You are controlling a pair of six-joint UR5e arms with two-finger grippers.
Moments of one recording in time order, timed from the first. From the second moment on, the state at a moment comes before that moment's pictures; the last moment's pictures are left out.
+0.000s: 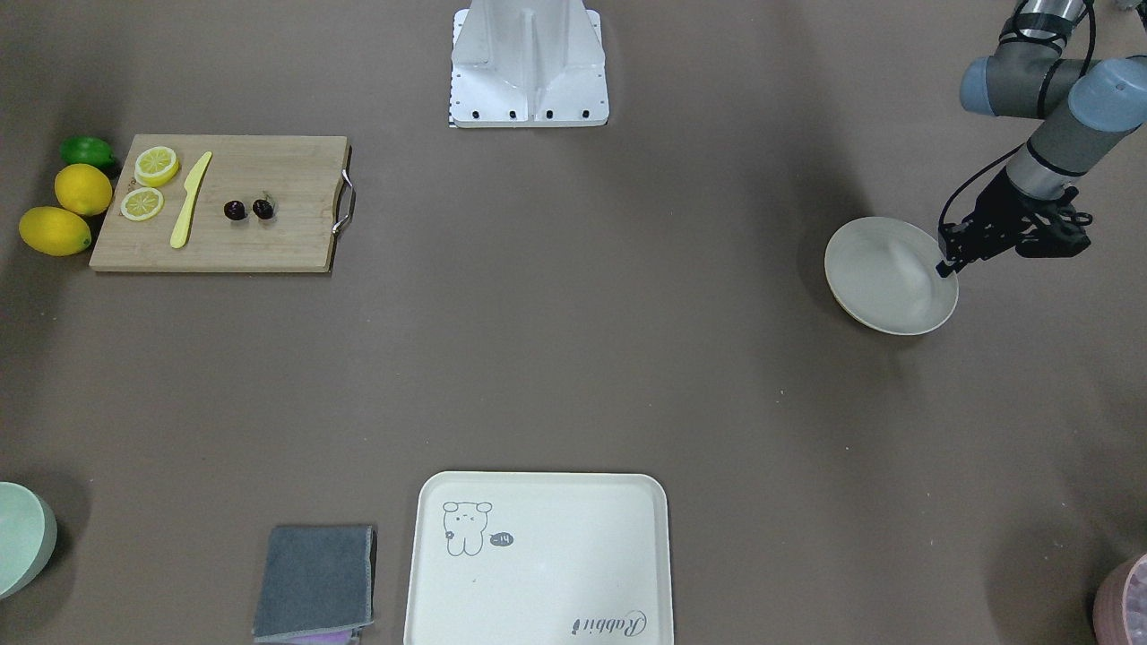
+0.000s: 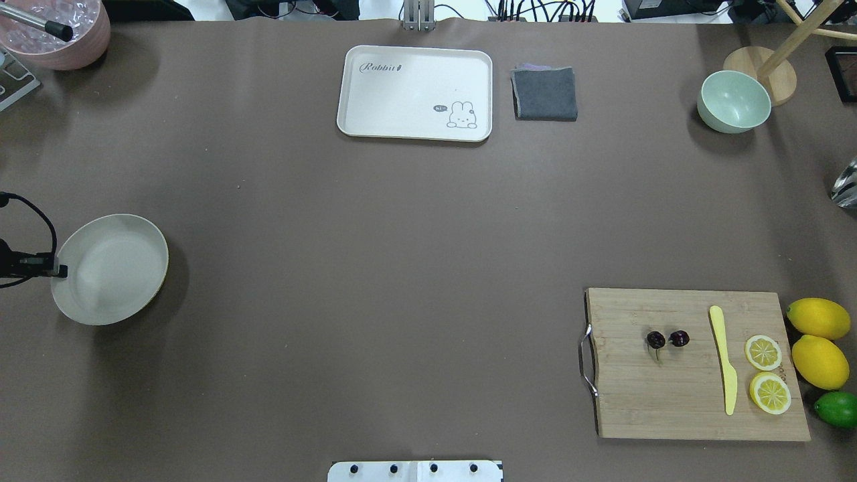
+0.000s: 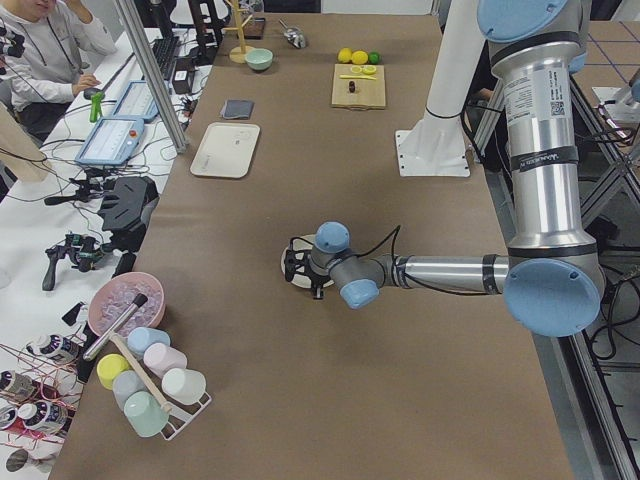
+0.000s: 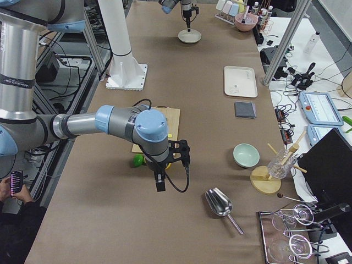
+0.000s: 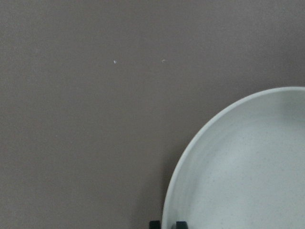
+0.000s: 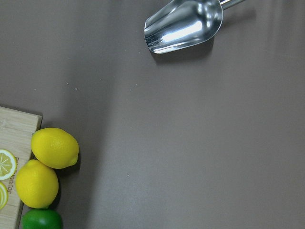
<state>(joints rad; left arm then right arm) -0.89 -1.40 -1.60 -2.52 -2.09 -1.04 1.82 -1.82 2.01 -1.95 2.29 -0.50</state>
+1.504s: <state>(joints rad) -0.89 -1.50 -2.01 -1.98 -2.13 -1.11 1.83 -1.84 2.03 -1.95 2.29 -0.50</state>
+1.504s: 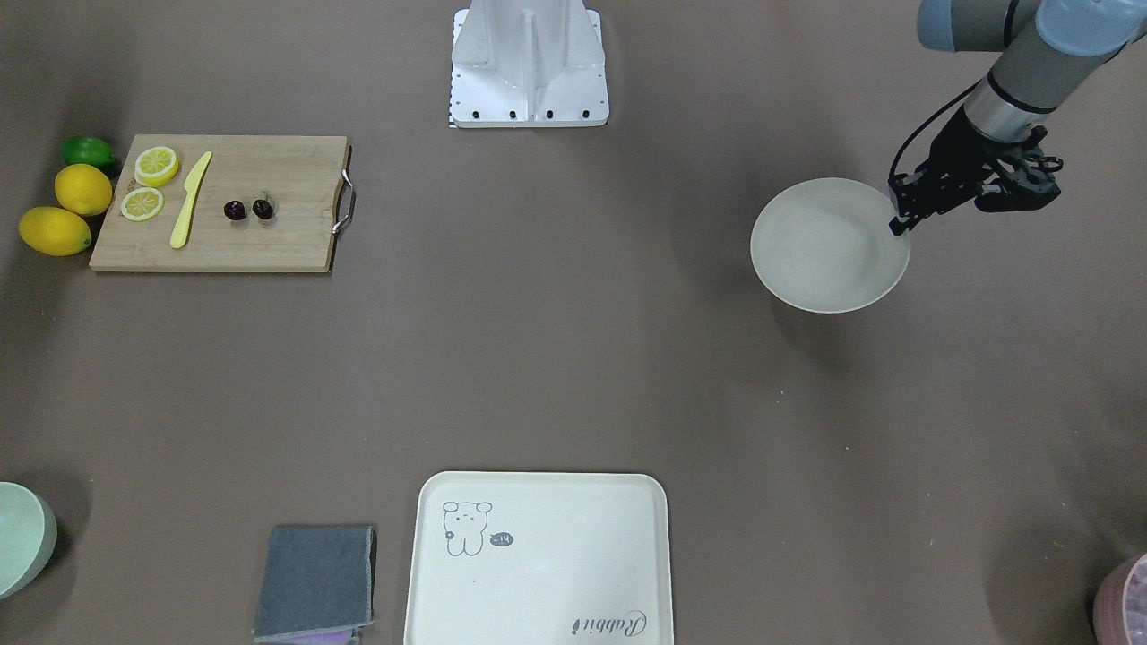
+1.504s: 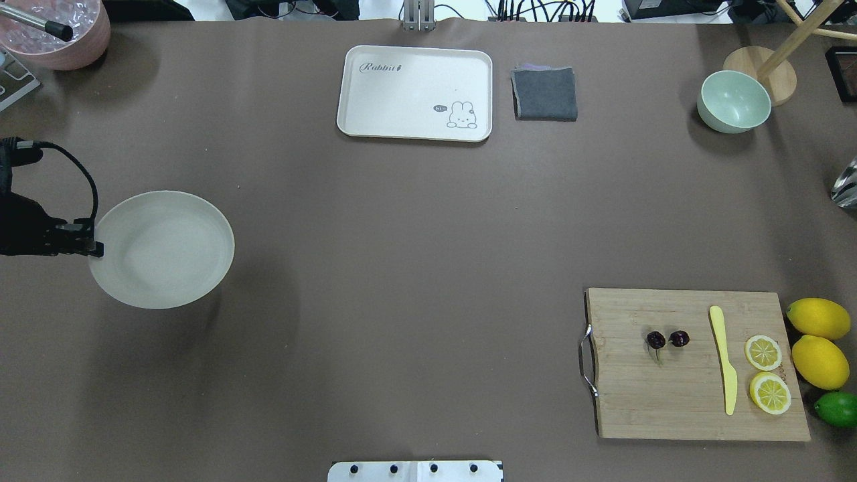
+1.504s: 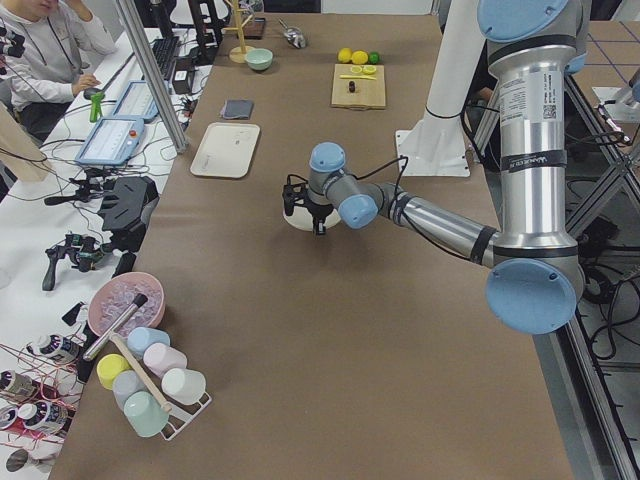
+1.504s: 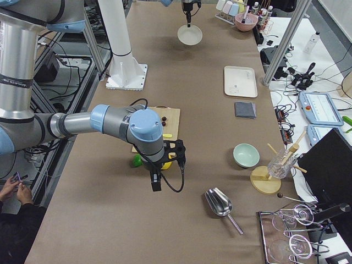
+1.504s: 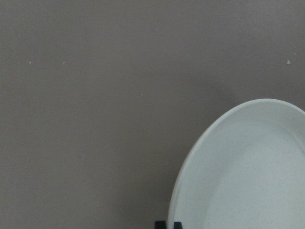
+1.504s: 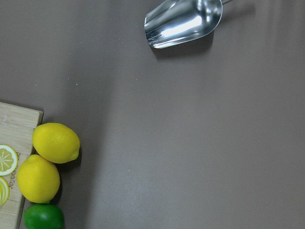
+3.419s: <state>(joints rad) -0.35 -2.13 -1.94 -1.49 -1.75 -1.53 1.90 -1.89 2.03 -1.95 2.27 -0.57</state>
